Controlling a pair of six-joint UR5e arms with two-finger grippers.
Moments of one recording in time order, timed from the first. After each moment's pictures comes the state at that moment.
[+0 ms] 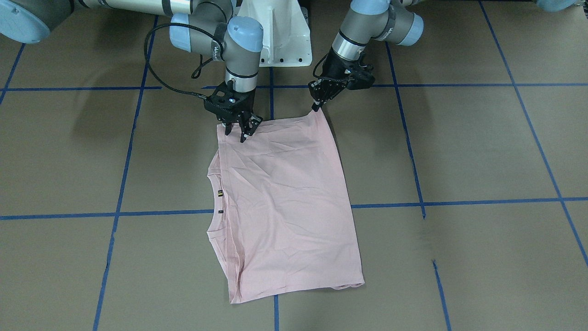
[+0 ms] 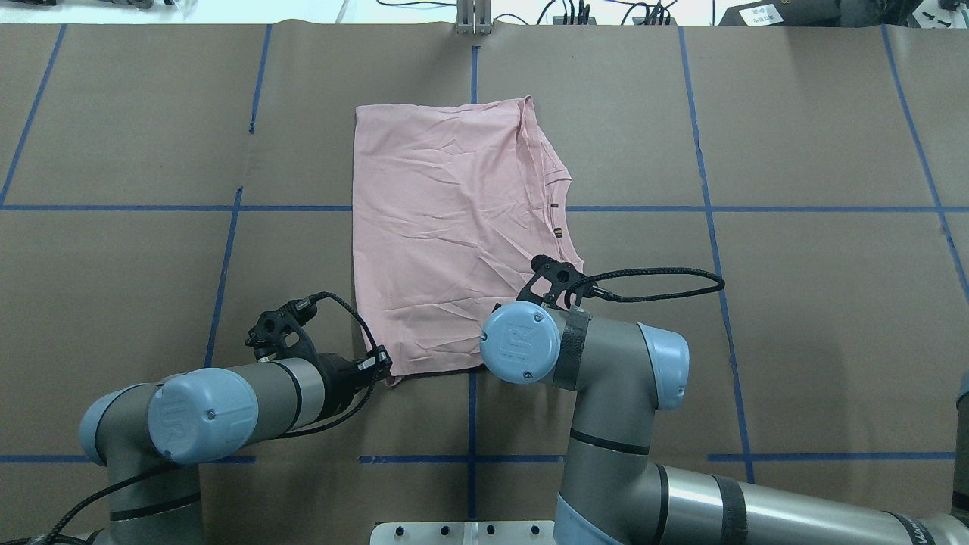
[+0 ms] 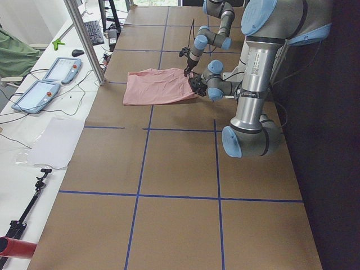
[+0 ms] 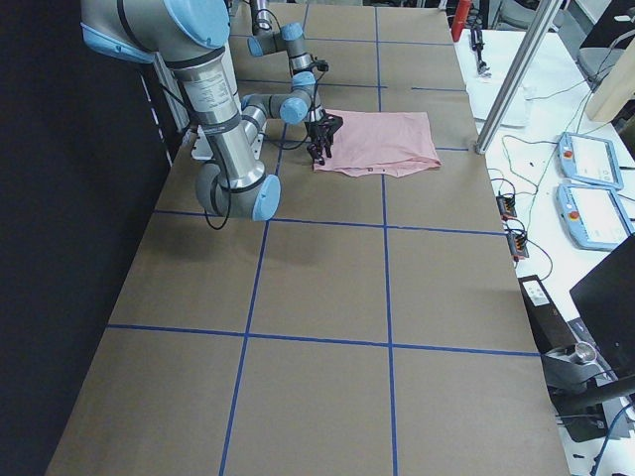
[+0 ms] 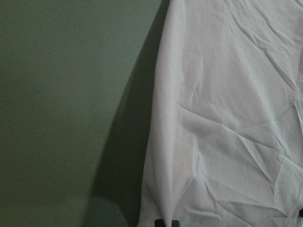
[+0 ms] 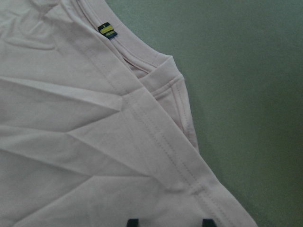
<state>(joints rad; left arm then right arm) -0.26 -1.85 -1.88 -2.16 -1.50 -1.90 0.31 -0.93 1.67 -1.68 1.48 1.86</state>
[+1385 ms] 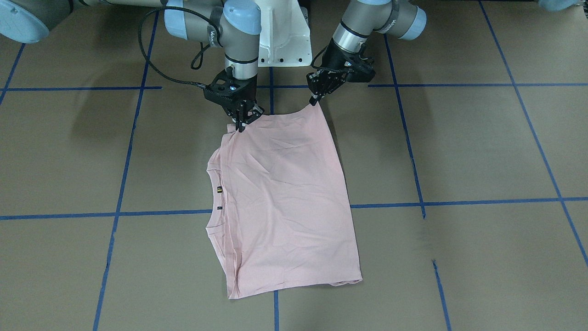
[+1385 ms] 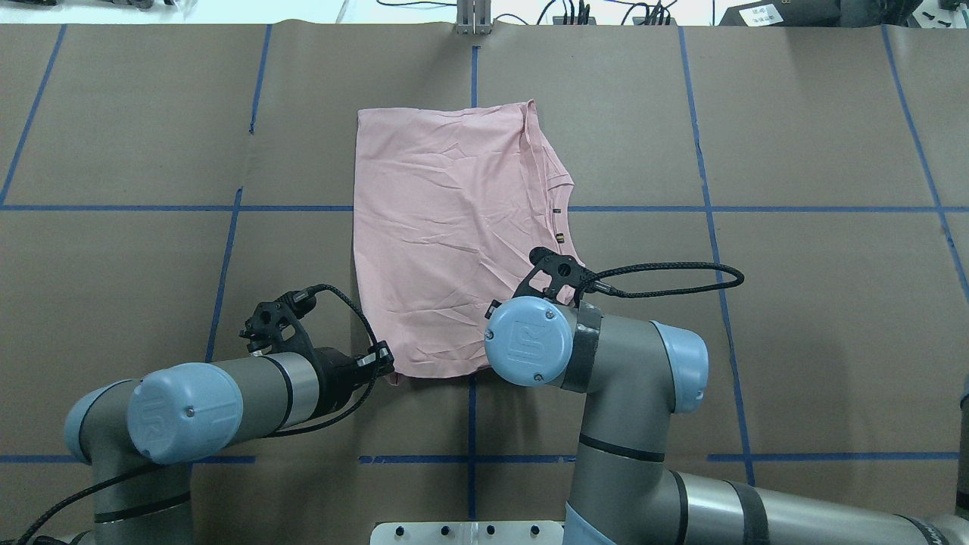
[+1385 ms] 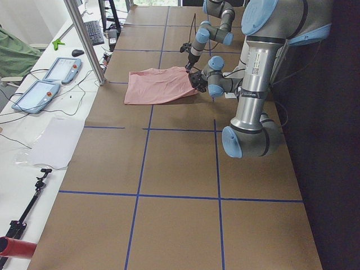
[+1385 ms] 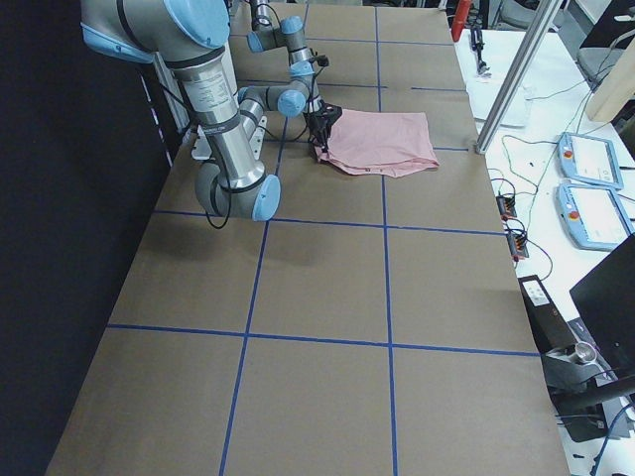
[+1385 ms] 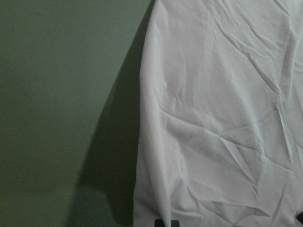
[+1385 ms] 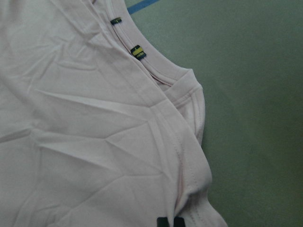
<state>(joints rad) -0.27 -1.85 -1.97 -2.11 -1.52 -1.85 0.31 -0.95 1.80 -1.72 1.48 1.86</state>
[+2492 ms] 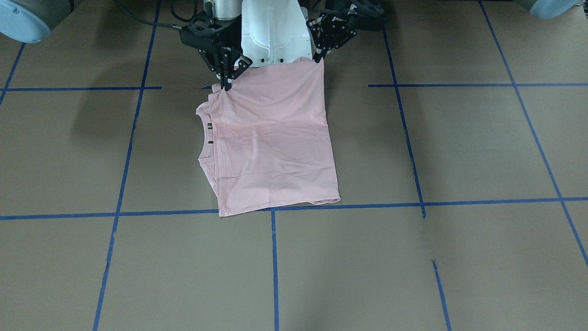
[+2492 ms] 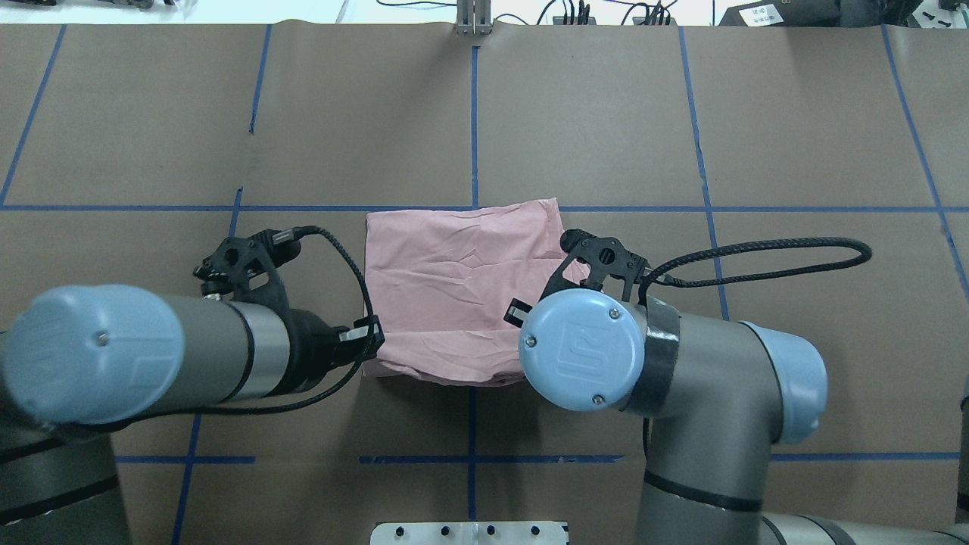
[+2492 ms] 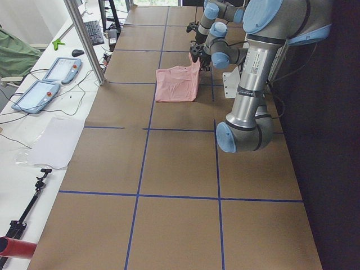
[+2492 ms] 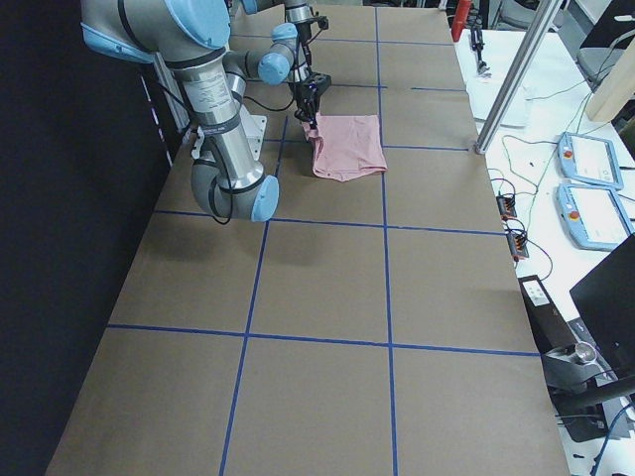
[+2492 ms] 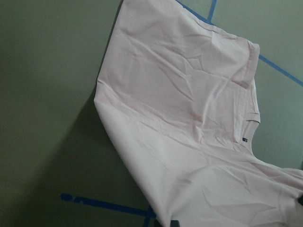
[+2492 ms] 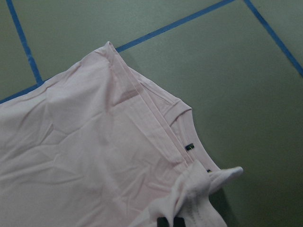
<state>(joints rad) -0.39 -1.98 -2.21 -1.62 -1.67 -1.66 0.32 -0.94 2.05 -1.96 1.48 1.81</state>
